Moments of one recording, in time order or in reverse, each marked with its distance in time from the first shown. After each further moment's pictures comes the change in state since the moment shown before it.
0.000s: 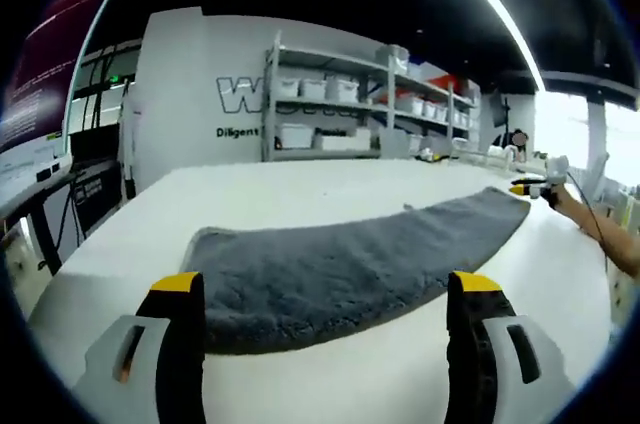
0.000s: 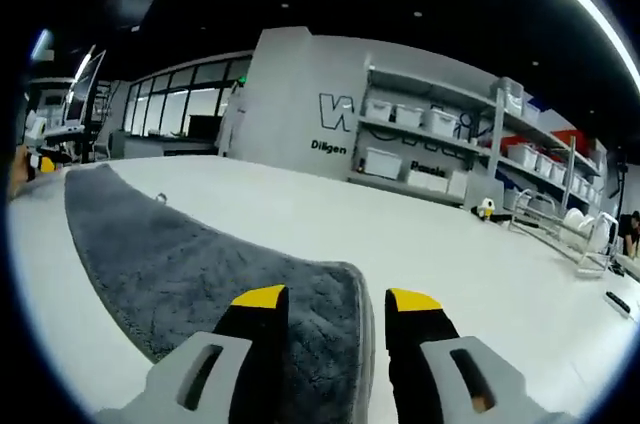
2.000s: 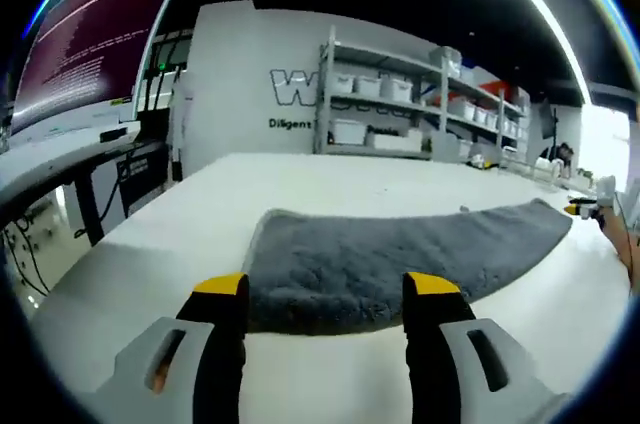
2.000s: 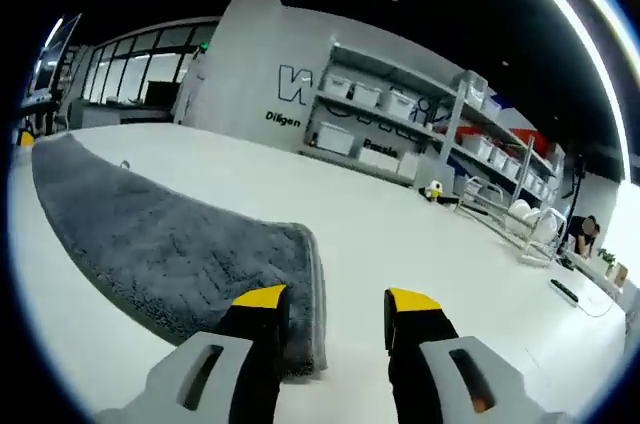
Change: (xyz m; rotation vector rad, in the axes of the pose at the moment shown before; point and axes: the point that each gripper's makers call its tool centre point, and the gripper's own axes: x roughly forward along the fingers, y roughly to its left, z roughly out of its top) left arm -0.015 0.055 -0.016 -0.089 0.028 0.214; right arm -0.051 -0.014 -0.020 -0.039 0.093 -0.224
